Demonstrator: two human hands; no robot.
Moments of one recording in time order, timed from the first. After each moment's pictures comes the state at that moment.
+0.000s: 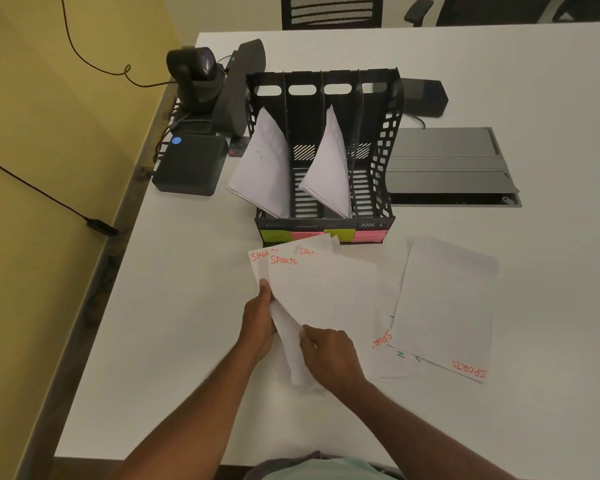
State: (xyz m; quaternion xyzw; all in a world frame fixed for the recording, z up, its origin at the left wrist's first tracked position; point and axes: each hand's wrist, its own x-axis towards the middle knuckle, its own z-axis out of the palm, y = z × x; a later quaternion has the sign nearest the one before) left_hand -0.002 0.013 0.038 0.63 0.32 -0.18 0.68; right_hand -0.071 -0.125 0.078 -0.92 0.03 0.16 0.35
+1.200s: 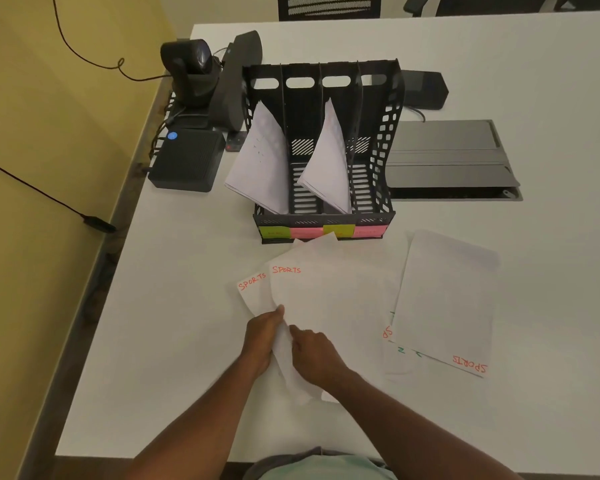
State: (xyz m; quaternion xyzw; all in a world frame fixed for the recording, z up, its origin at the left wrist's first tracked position) left_hand -0.026 0.018 0.005 0.62 0.40 -0.21 0.64; right_hand -0.061 -0.107 0.037 -0.90 -0.04 0.33 0.29
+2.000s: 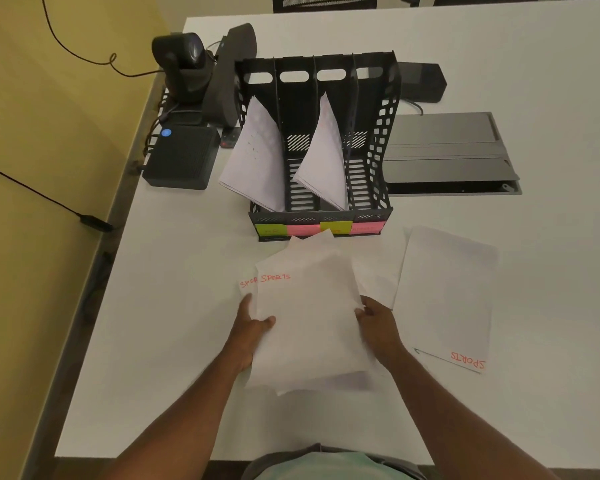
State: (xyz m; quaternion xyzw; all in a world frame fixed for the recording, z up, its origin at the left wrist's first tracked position) left_hand -0.018 0.047 -0.001 0.67 0.33 -0.26 0.61; right_hand -0.038 -0.211 -0.008 -0.75 0.32 0.19 0.54
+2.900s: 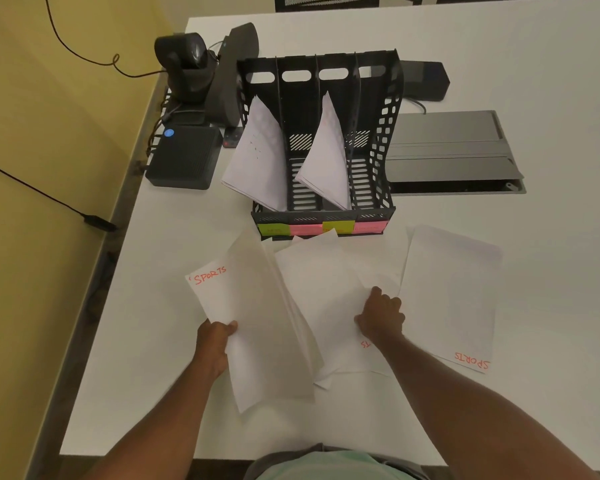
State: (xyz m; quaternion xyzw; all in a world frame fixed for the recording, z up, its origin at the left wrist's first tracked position) left_hand -0.023 0.103 -0.007 0.59 0.47 -0.14 0.64; right_hand -0.012 -0.210 -0.023 -0.92 0.24 0.25 0.17
